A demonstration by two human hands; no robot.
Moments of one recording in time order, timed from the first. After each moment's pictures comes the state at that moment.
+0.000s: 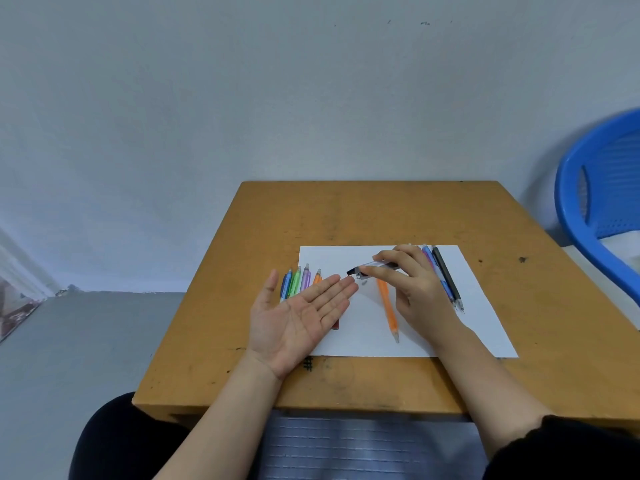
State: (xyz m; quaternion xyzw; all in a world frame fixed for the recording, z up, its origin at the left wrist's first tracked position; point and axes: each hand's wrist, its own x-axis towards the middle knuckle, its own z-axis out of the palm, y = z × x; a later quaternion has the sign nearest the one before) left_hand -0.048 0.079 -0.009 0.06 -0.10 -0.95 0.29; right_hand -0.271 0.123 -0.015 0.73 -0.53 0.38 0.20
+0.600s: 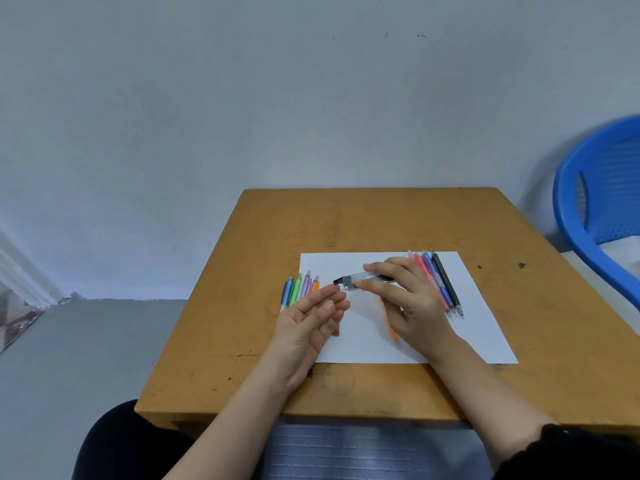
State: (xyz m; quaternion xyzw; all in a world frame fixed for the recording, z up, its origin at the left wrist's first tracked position) left_hand -0.064 0.102 -0.002 0.28 -0.32 -0.80 0.42; right_hand -0.261 0.128 -0.014 0.74 -0.47 0.44 0.18
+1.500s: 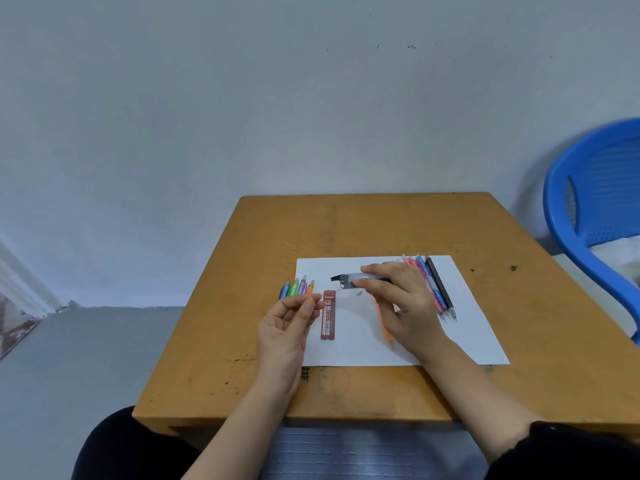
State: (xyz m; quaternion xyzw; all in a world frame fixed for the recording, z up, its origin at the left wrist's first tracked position) left_hand -0.068 0.109 -0.005 0.33 -0.34 -0.68 0.57; right_hand -0.260 0.128 -0.016 0.72 -0.47 0.48 0.18
